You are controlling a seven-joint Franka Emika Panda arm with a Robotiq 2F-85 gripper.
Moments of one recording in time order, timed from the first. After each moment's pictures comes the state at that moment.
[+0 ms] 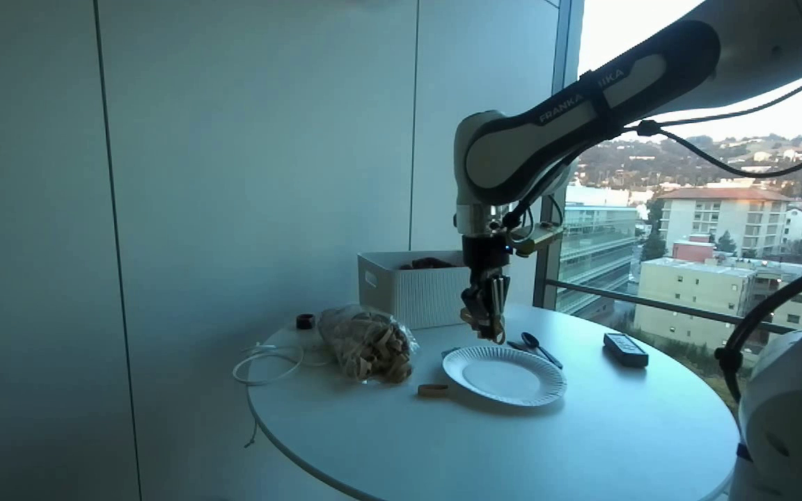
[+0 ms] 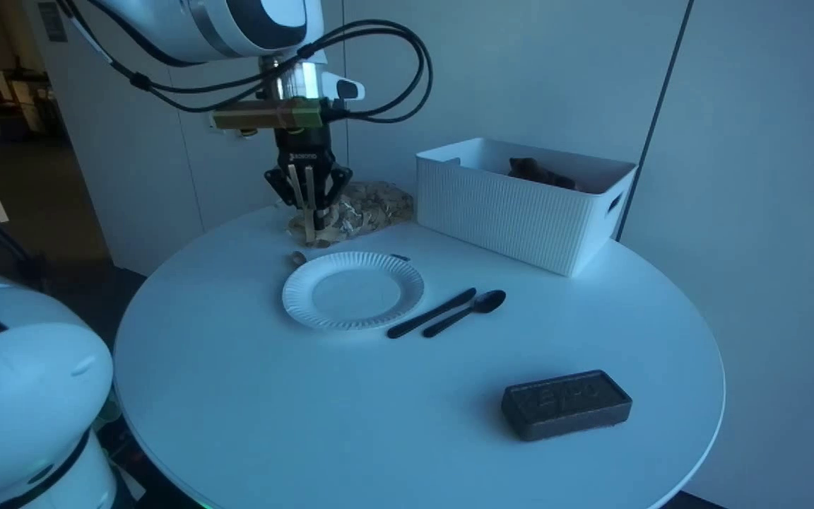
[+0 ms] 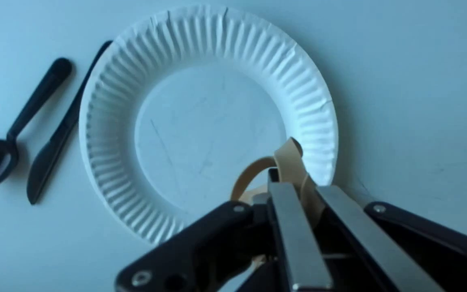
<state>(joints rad) 0.00 -0.50 -0.02 -2.52 -0.15 1.97 -0.12</state>
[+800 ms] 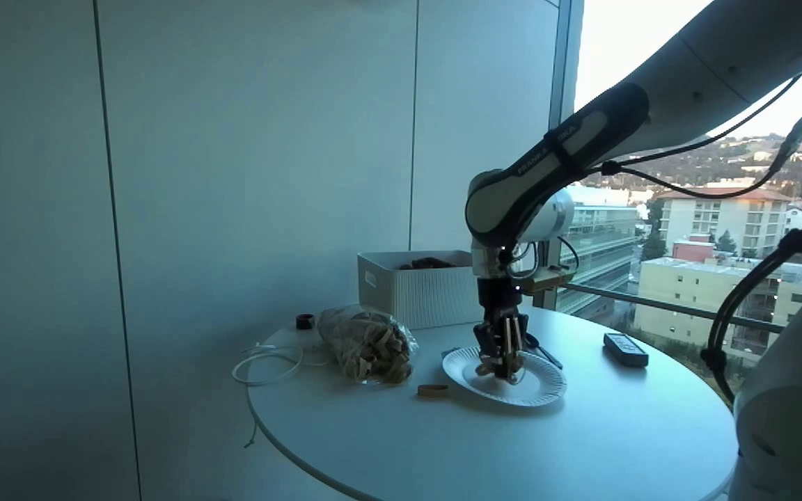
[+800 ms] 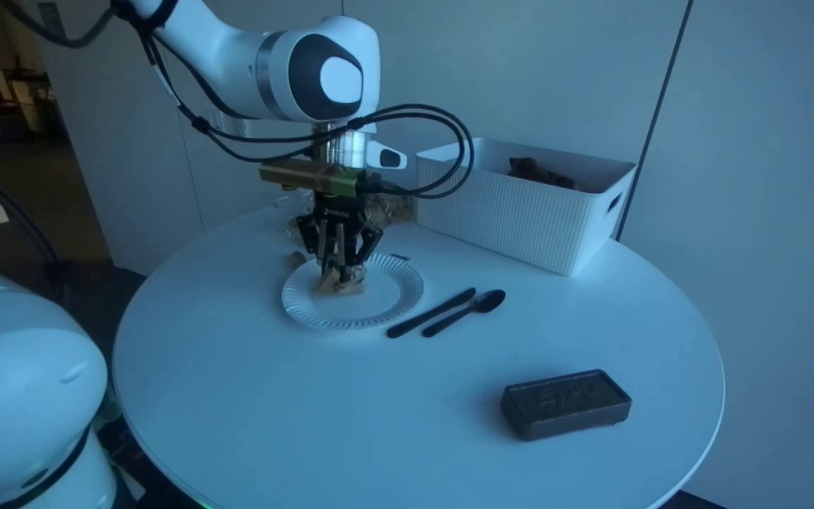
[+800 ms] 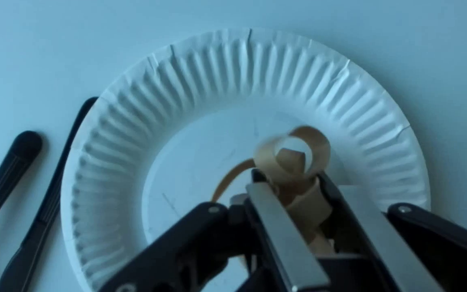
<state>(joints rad) -0.05 -0.33 -0.13 -2.54 -0.11 2.05 -0.11</state>
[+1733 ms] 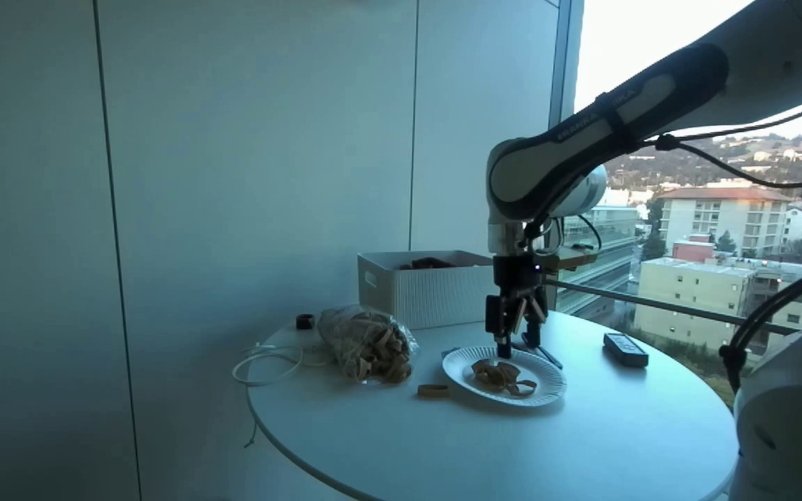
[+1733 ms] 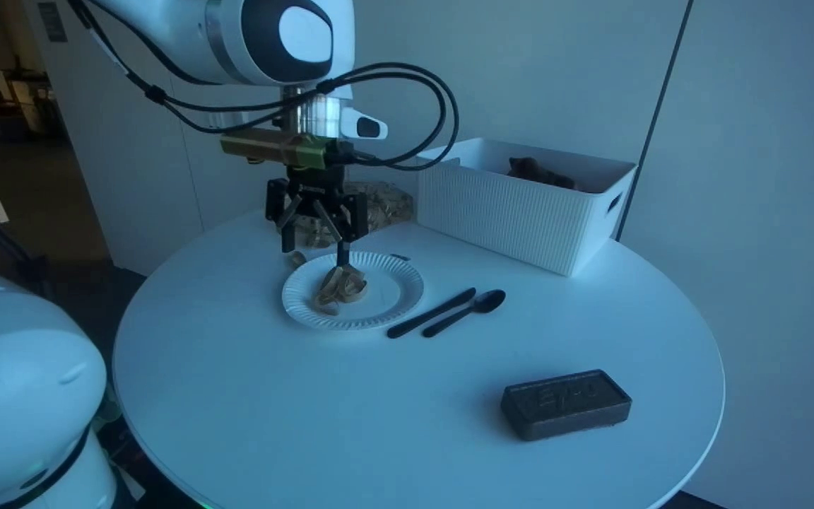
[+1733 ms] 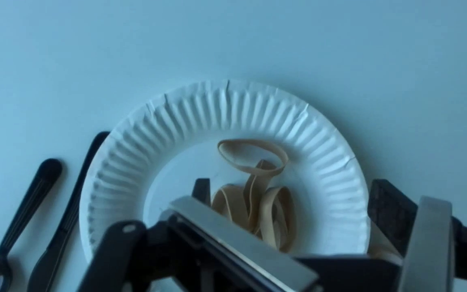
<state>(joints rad) -0.05 -0.54 -0.10 -2.61 -0.10 1.95 -0.10</state>
